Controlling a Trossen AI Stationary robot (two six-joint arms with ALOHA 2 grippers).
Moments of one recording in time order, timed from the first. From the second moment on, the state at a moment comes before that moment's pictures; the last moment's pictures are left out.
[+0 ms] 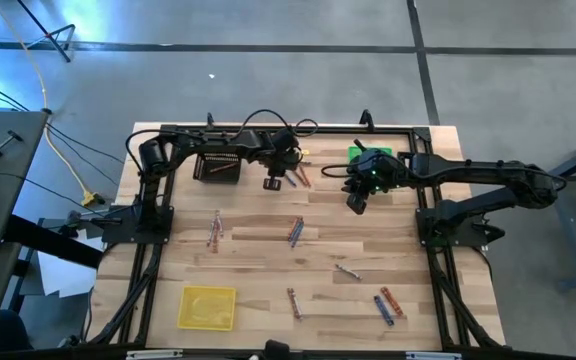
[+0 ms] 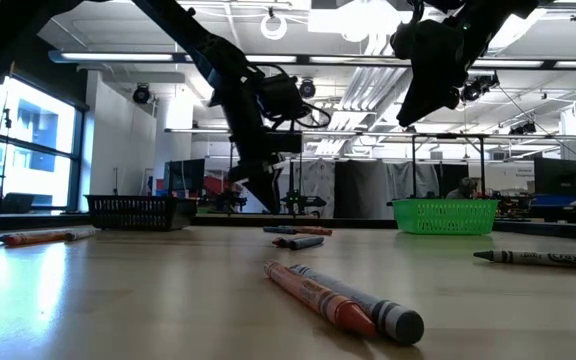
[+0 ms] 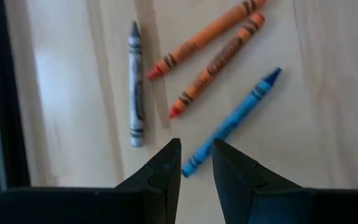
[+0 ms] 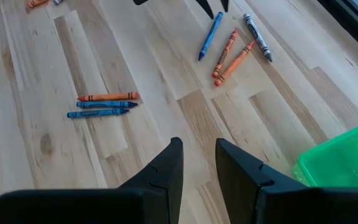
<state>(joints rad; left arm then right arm) 0.43 2.02 1.41 -0.51 -0.05 0.65 -0.19 1.16 0.89 -0.61 0.06 0.25</state>
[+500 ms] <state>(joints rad) 0.47 2.02 1.41 -0.49 0.02 0.59 -0.19 1.16 0.89 -0.61 0.06 0.26</state>
